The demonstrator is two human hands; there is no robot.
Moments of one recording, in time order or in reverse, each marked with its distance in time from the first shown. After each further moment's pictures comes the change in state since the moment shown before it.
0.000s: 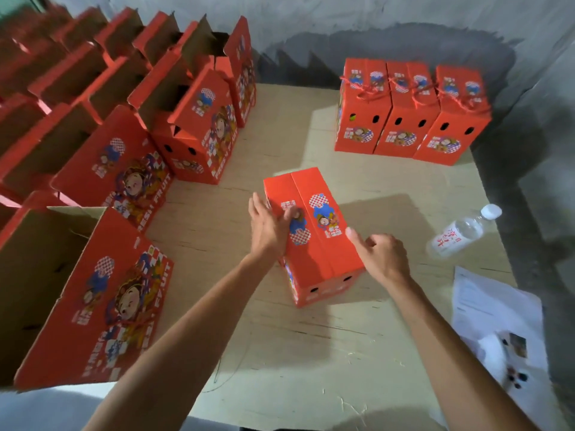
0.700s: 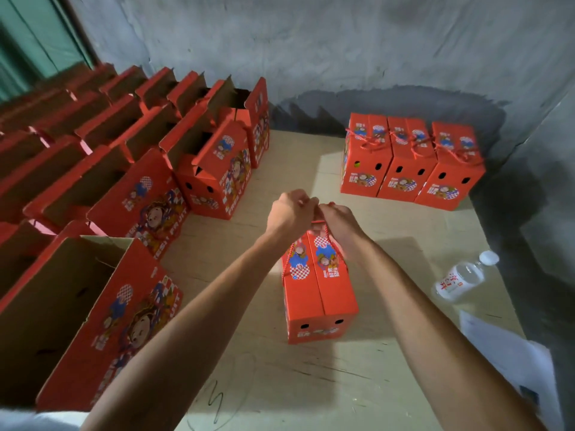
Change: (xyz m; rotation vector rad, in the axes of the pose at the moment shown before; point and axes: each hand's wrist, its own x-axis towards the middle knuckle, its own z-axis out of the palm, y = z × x) left_hand 0.009 0.128 -0.047 0.073 0.001 0.225; right_hand 0.031 -0.174 -0.027 0.869 -0.483 -0.059
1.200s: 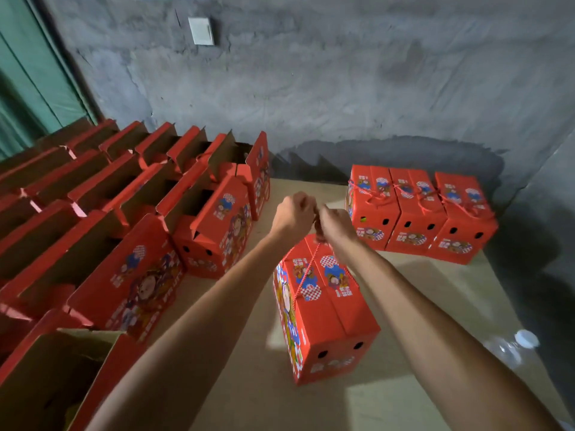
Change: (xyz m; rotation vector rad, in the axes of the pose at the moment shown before) left_hand 0.138 0.046 -0.037 -0.088 0.005 0.187; right_hand 0.125 -0.088 0.023 -0.121 0.209 -0.063
